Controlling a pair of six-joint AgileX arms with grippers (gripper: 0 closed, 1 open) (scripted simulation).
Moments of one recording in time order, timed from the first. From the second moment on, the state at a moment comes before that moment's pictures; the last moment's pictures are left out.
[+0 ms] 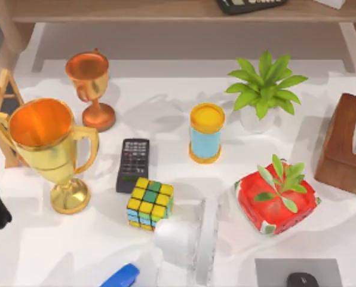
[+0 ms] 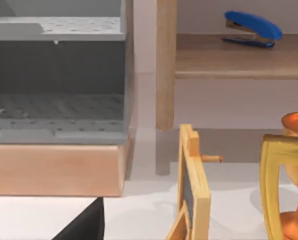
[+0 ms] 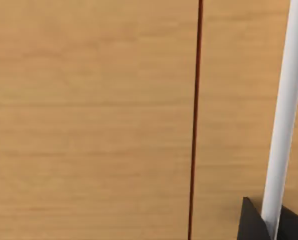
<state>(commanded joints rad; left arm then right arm) 0.00 0.00 0.00 0.00 0.00 0.00 -0.44 2.36 1.25 1.09 -0.39 1.57</state>
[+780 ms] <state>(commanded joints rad) 0.00 0.00 0.00 0.00 0.00 0.00 -0.44 2.36 1.25 1.09 -0.39 1.57</state>
